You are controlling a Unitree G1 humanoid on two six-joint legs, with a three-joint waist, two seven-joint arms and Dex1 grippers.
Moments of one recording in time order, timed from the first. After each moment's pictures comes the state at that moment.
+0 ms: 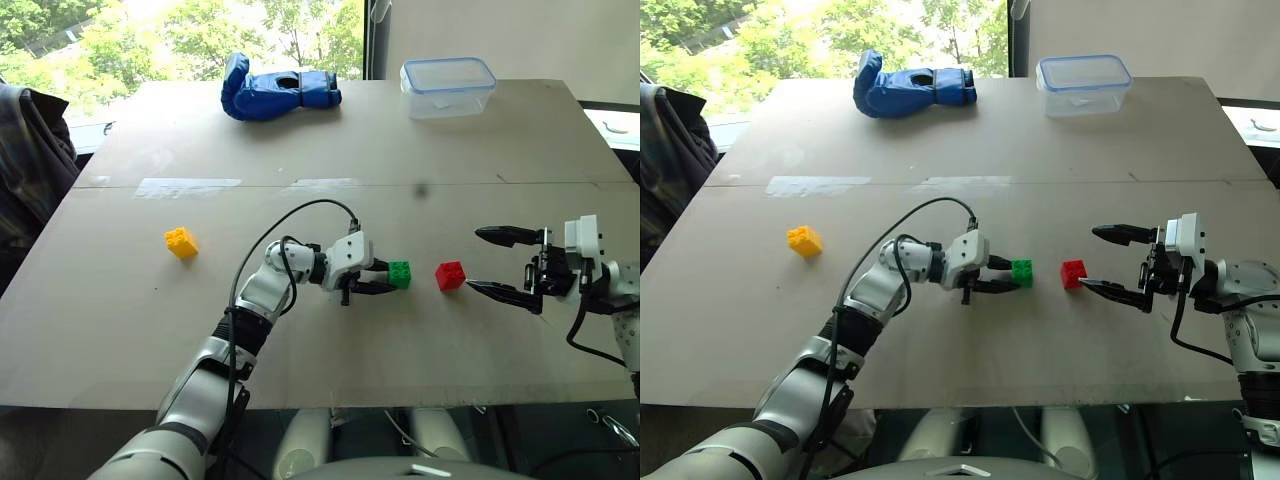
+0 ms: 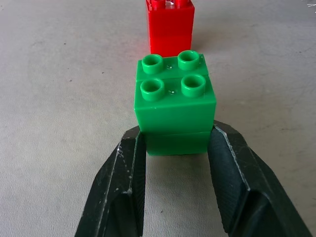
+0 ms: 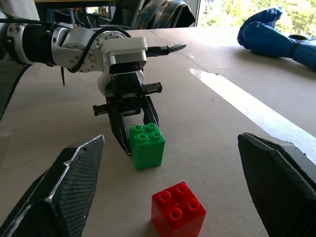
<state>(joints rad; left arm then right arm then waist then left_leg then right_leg) -0.62 0.32 -0.33 0.42 -0.07 -0.04 -1.20 -0.20 -0.71 -0.18 -0.02 0.57 0.10 1.32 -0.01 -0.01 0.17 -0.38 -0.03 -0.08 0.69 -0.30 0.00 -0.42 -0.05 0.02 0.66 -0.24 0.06</state>
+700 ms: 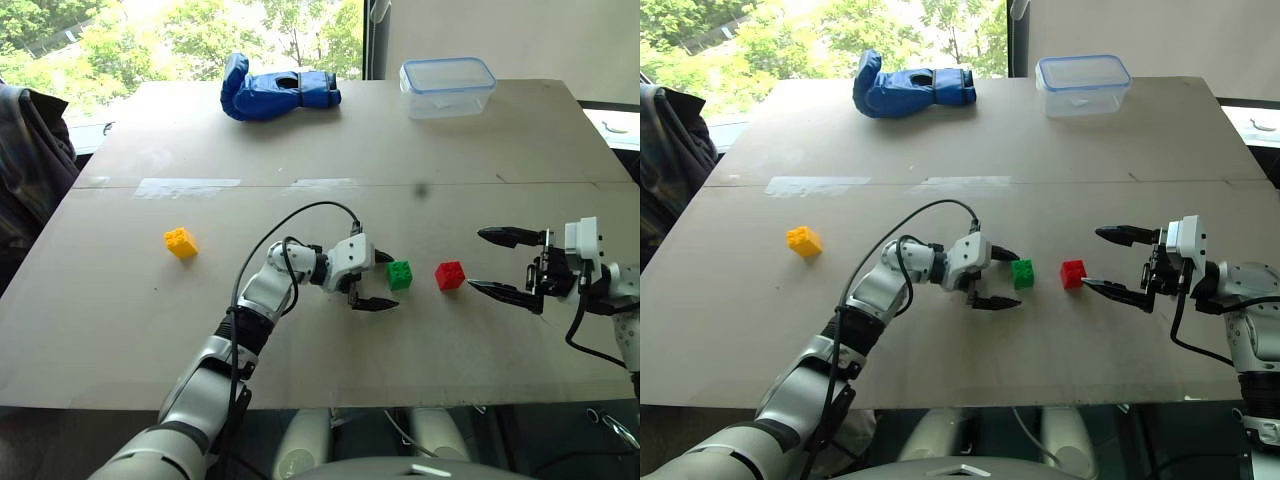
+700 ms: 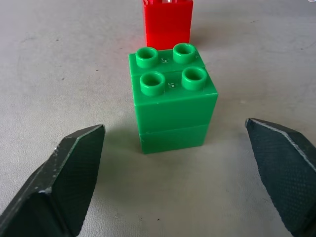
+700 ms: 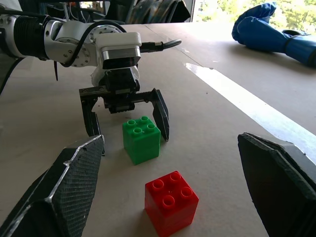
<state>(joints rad) -0.63 0.31 -0.33 0.44 -0.06 -0.04 -1.23 -0.20 -0.71 -0.18 0.02 0.56 0.06 1.33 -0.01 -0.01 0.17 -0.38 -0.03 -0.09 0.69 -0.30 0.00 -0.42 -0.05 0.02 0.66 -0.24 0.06</state>
